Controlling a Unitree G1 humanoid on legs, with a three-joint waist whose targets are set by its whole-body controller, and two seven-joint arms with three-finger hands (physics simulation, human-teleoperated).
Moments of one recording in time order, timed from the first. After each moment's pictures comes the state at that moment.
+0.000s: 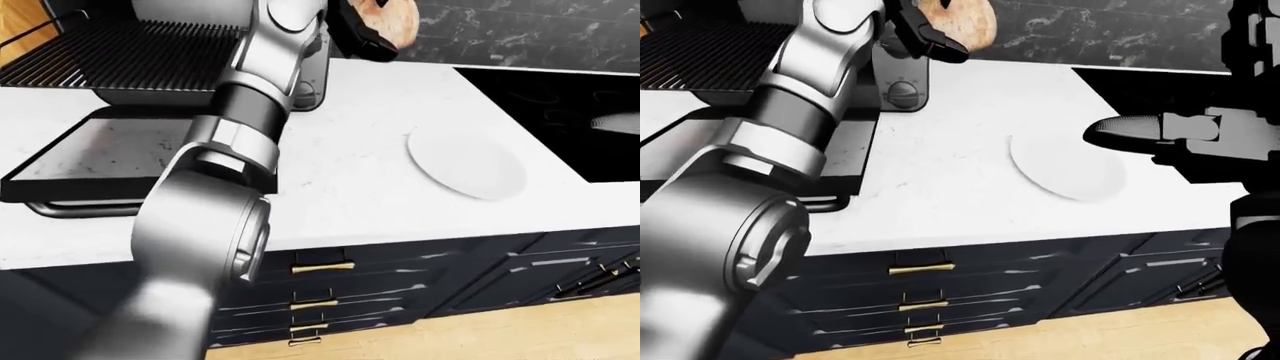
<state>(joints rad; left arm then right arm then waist) -1.68 0.11 0.04 1.17 0.27 -0.06 -0.25 -0.45 -0.81 -0.60 -0.86 1.03 0.80 -0.56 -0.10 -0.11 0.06</state>
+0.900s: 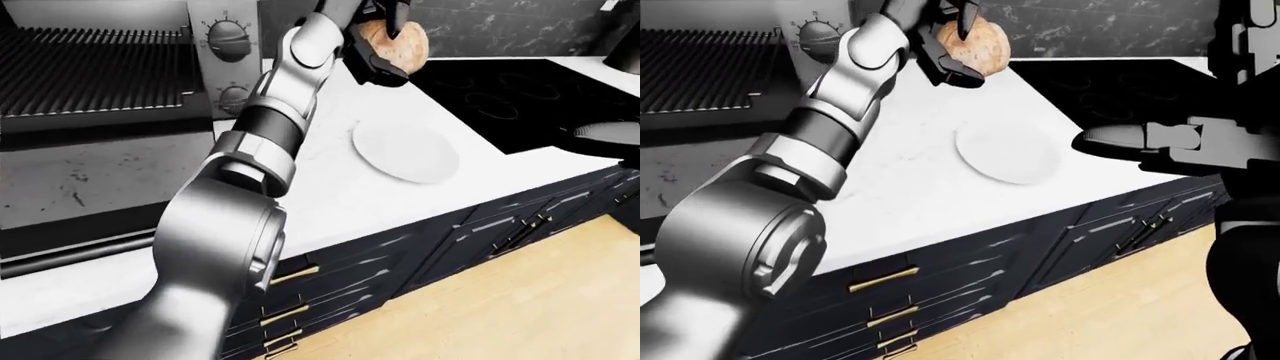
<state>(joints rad) -1.66 0.04 0.07 1.32 0.27 -0.21 -0.18 -0.46 -0.76 -0.58 -0.88 0.98 0.83 -0.54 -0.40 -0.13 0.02</state>
